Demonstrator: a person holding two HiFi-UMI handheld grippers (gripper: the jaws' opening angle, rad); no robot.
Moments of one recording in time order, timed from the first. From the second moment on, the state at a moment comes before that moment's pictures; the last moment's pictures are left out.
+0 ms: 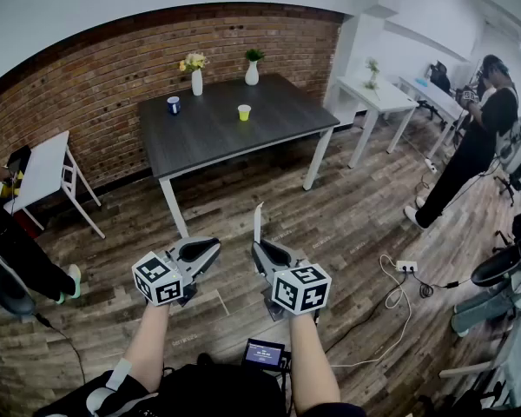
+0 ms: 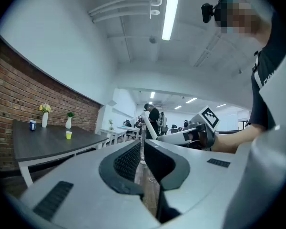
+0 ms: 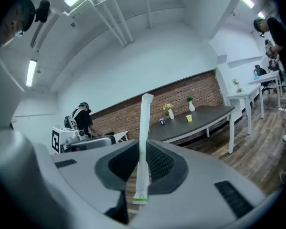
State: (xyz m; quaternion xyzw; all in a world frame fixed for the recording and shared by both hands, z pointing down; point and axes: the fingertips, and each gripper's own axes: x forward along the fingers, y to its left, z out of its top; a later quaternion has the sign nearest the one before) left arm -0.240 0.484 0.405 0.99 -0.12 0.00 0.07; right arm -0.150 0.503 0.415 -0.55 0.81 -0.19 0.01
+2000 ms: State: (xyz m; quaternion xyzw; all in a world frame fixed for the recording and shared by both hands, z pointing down) left arm -0.145 0.491 0.419 0.99 -0.13 0.02 0.04; right arm -0.077 0.507 0.424 -0.53 0.83 -0.18 0.01
